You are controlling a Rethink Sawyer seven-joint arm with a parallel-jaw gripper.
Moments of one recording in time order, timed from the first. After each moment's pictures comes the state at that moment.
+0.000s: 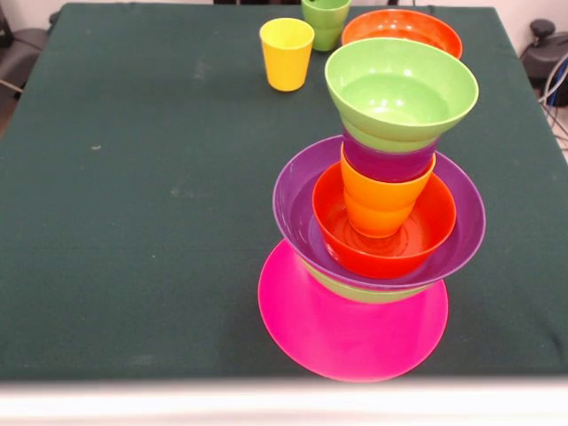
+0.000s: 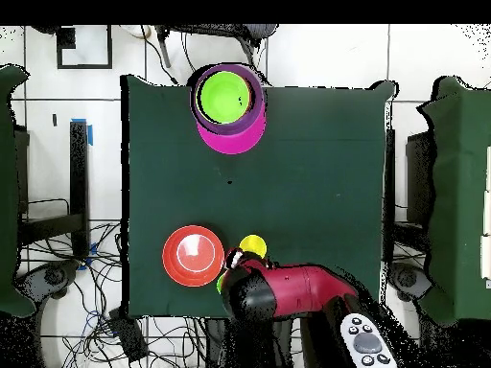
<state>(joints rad) -0.49 -0.85 0.21 2.16 -0.47 0.22 2.25</state>
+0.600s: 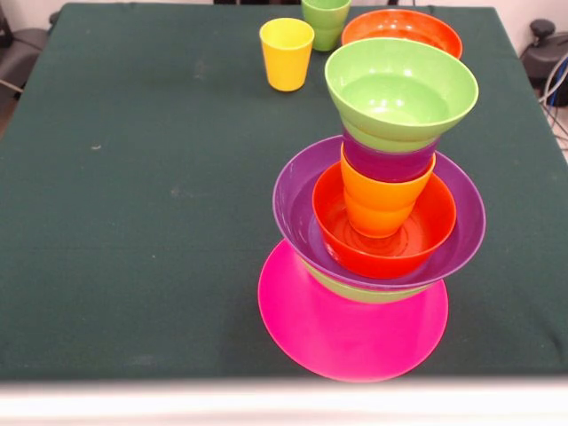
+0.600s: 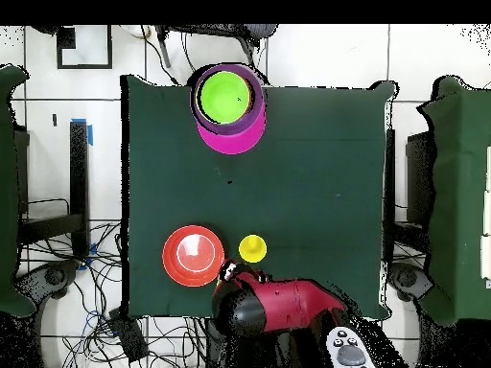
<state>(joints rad) -0.43 -0.86 0.13 2.22 -0.44 0.17 2.25</state>
